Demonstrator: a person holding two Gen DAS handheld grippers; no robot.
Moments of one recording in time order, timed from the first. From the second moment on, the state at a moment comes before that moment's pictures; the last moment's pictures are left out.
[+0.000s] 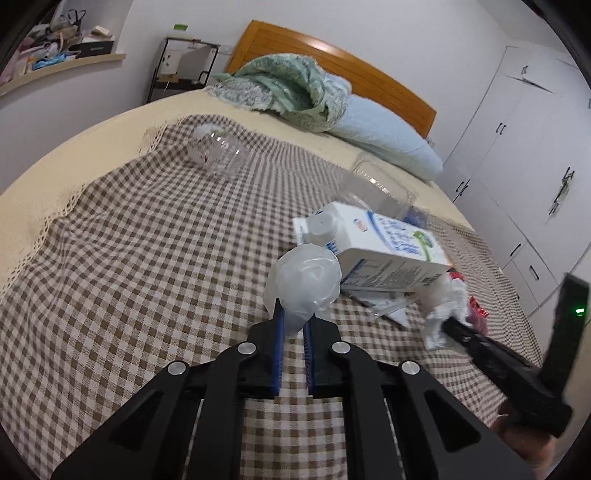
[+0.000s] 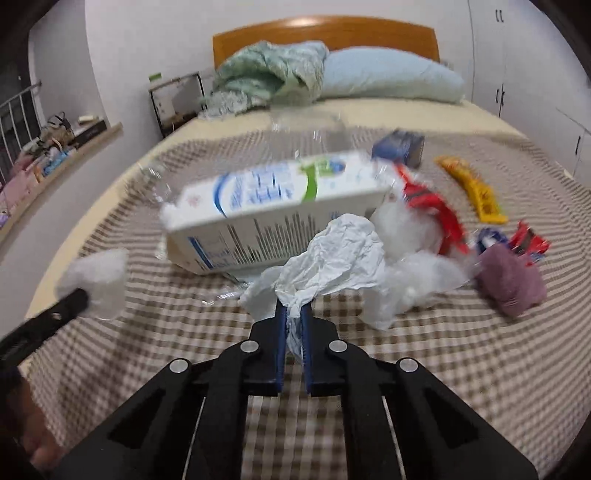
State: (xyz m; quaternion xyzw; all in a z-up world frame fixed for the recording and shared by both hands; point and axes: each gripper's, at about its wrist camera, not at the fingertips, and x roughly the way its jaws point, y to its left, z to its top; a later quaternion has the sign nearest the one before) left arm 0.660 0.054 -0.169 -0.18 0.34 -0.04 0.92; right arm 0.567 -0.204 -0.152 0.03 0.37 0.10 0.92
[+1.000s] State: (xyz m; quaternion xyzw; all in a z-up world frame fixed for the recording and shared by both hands) left arm 0.401 -0.314 -0.197 0.06 0.49 -0.25 0.83; right arm 0.264 -0.480 -0.216 0.06 0.44 -0.04 0.90
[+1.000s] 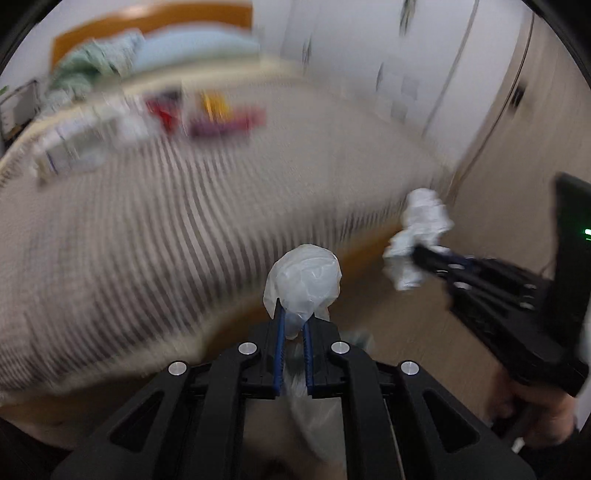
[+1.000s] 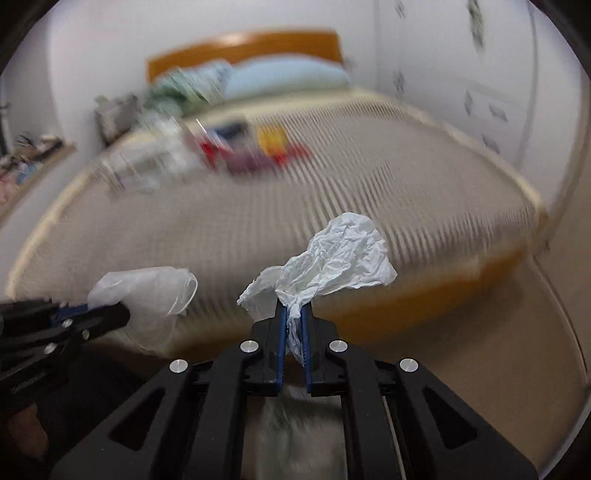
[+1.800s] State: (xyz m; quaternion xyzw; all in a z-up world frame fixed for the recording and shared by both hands) left arm 0.419 -0.445 -0.441 0.24 0.69 -0.21 0.65; right arm 0.167 -0.472 -0.539 0.22 0.69 -0.03 0.69
